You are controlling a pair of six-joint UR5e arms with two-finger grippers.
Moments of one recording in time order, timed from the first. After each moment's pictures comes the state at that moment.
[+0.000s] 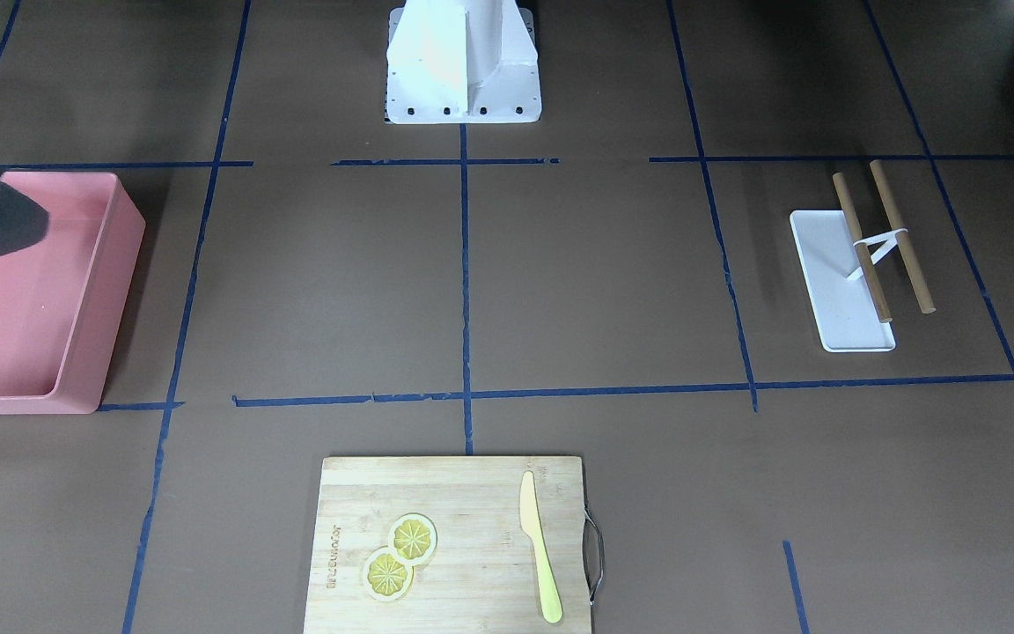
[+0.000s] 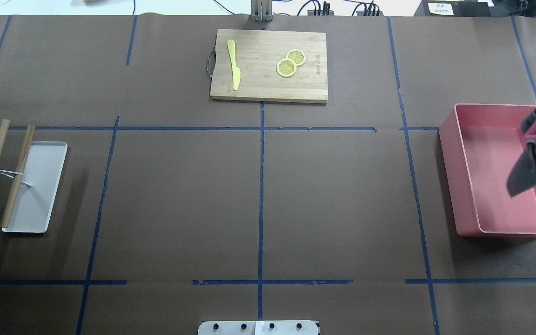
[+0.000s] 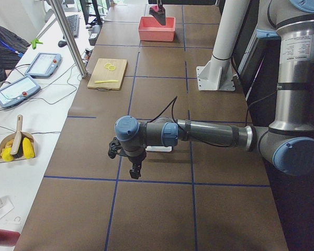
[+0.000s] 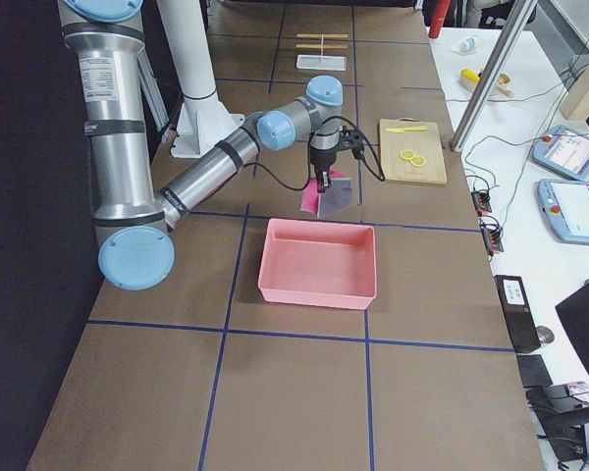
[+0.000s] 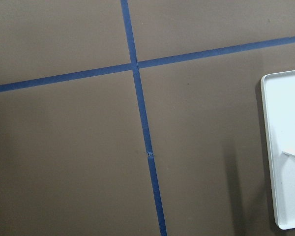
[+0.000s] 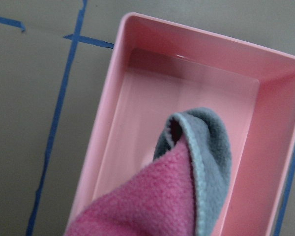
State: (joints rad) left arm -1.52 -1.53 -1.70 -1.45 -2.38 0.16; right arm 1.16 -1.66 2.16 -1.73 2.21 0.31
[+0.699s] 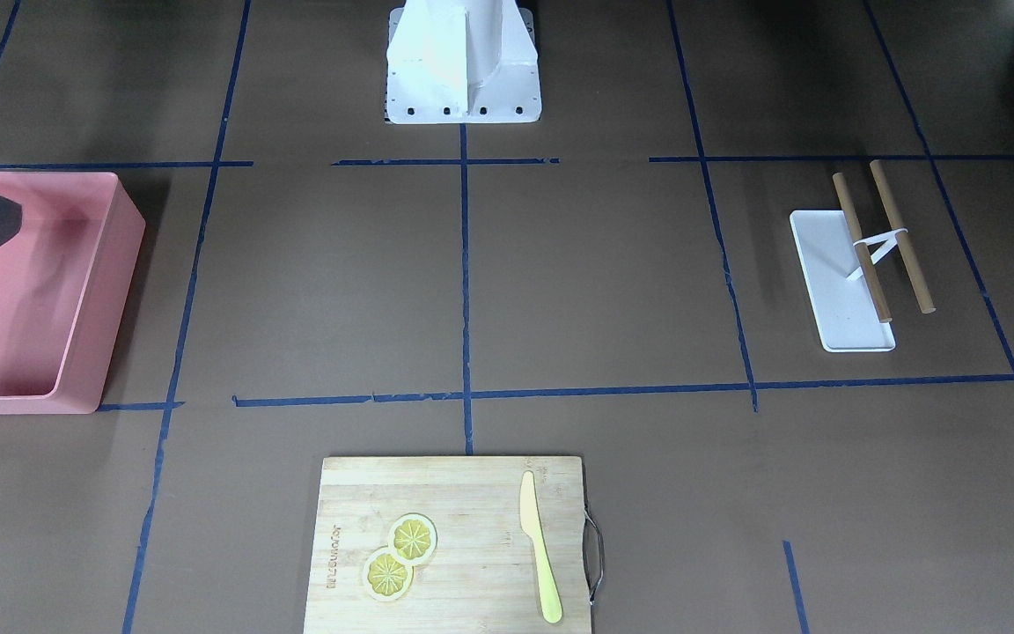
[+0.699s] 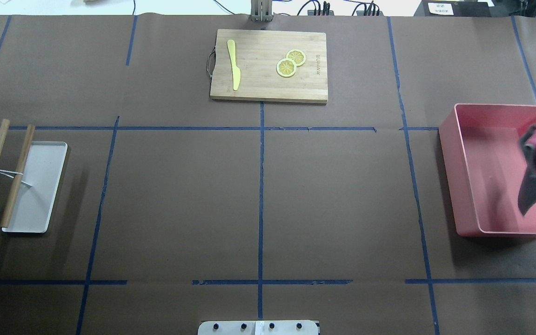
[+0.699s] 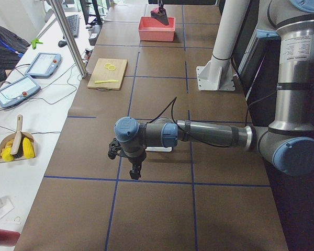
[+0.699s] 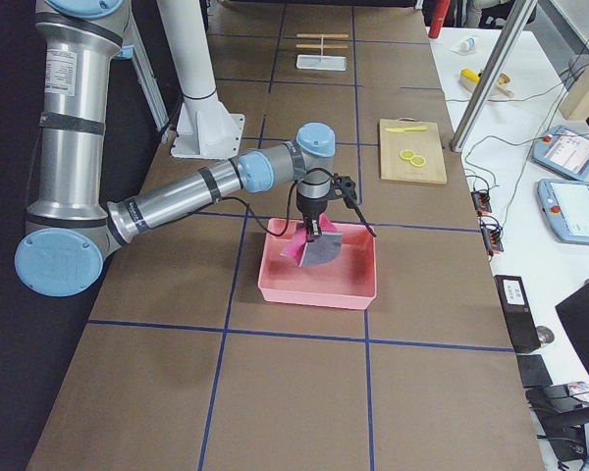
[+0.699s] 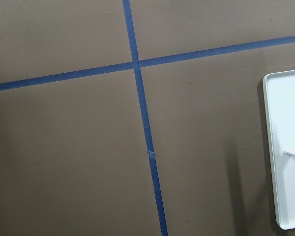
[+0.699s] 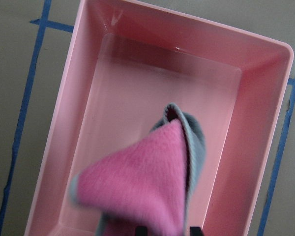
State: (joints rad) left arm -1.52 -1.54 -1.69 -1.45 -2.38 0.16; right arm 1.19 -1.69 2.10 -1.67 2.22 0.27
